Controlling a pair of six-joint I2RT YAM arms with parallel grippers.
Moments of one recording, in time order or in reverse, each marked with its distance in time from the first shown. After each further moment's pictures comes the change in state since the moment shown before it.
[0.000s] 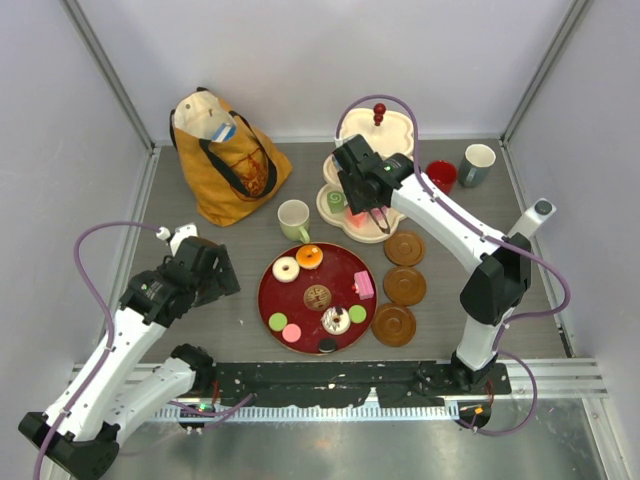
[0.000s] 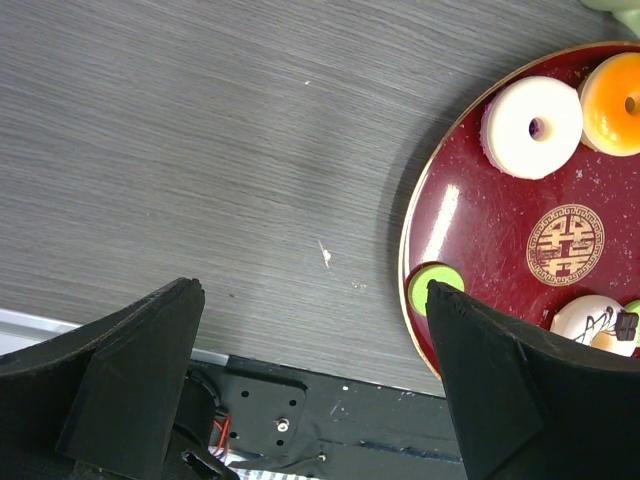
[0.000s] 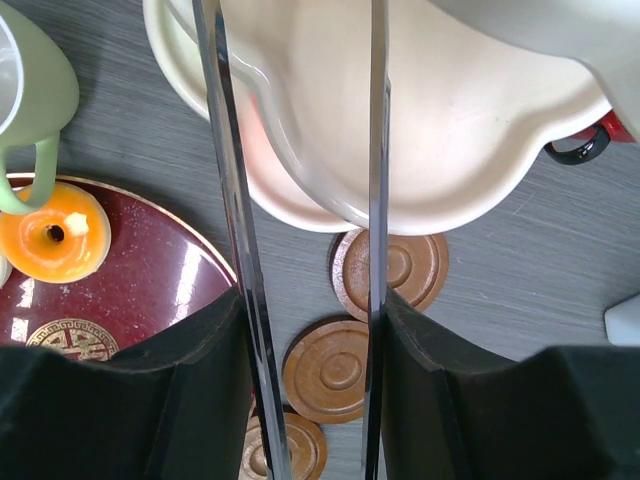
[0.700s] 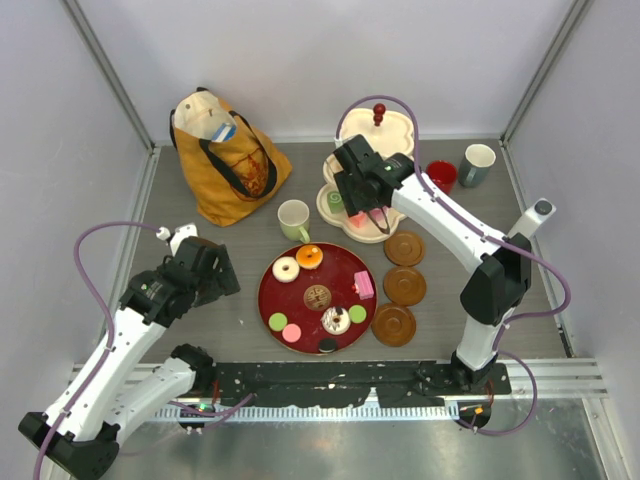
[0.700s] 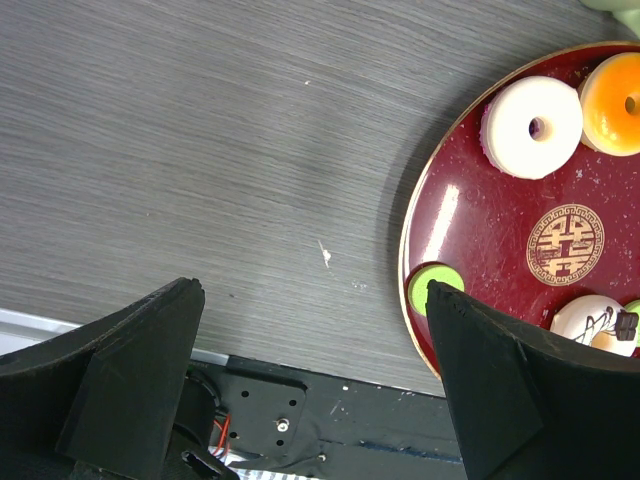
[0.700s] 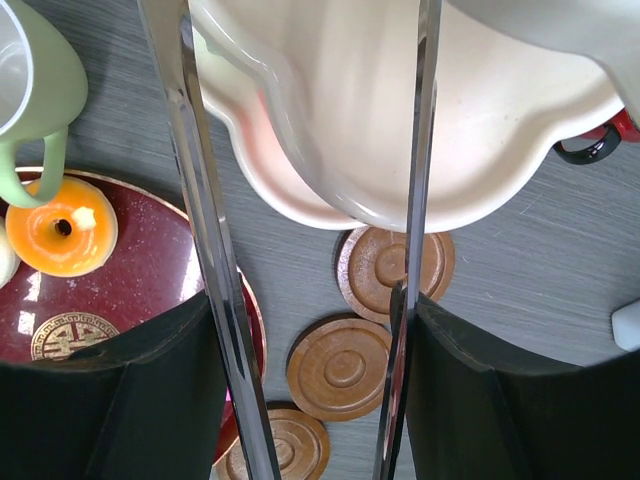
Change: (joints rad) left arm 0.000 0.000 0.000 0.000 0.000 0.000; right arm -0.001 -0.001 0.000 -0.008 -0.012 0.000
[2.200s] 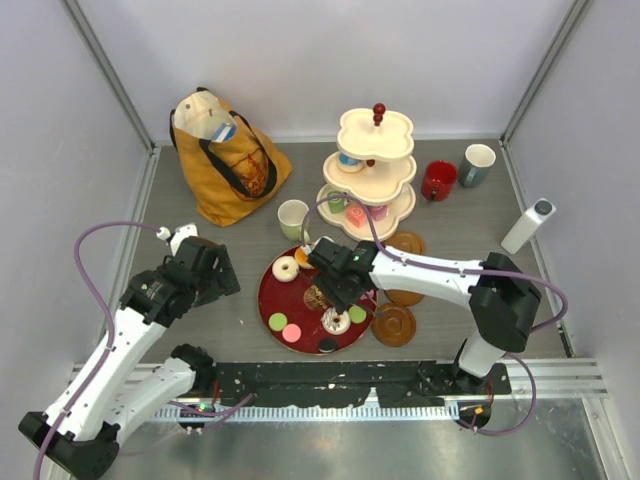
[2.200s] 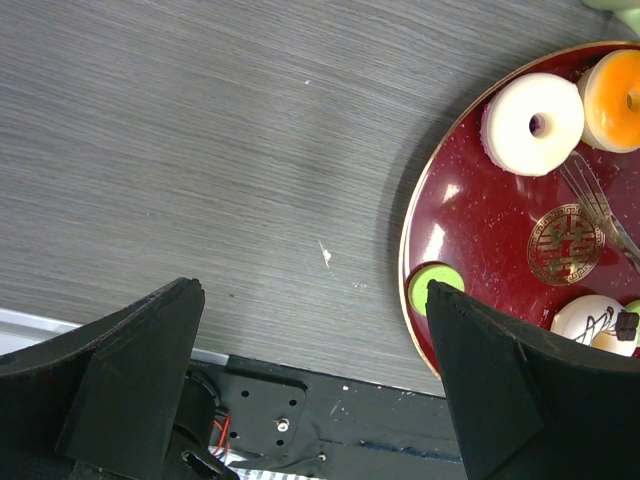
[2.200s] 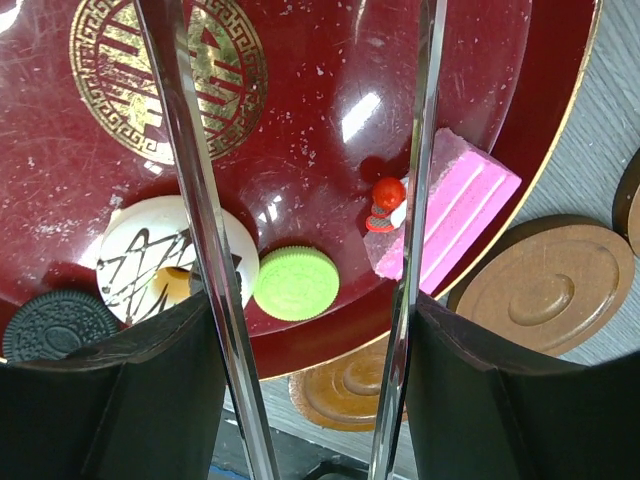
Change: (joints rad) left arm 0.000 0.002 0.000 0.000 0.000 0.000; right arm 0.358 -0.155 -0.617 0.195 -0.154 0.063
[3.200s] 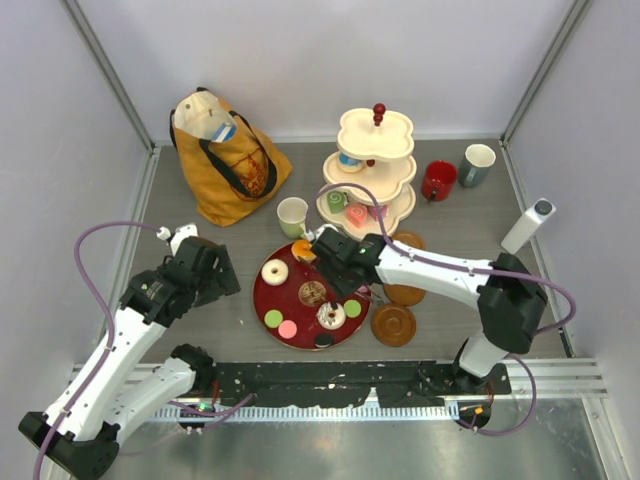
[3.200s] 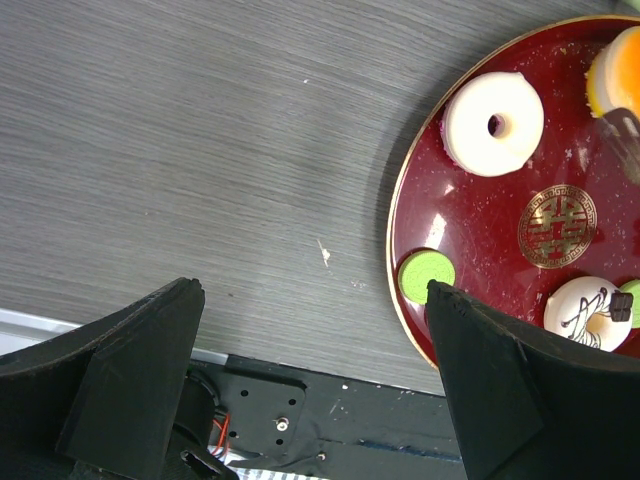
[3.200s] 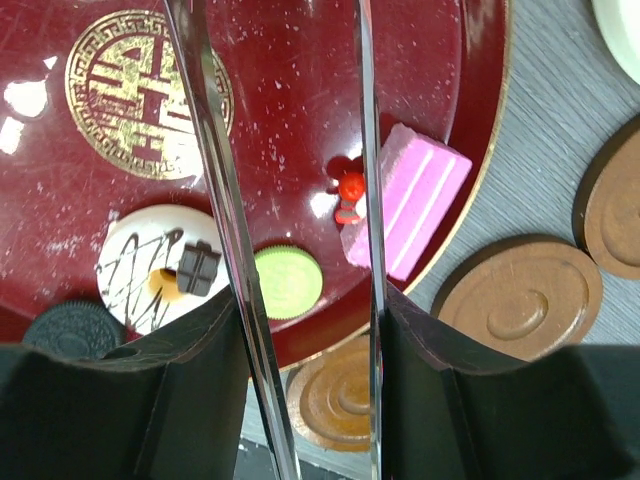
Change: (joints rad) left arm 0.000 0.000 0.000 0.000 0.004 0.000; right arm -0.042 0.019 0.040 0.041 0.027 0.011
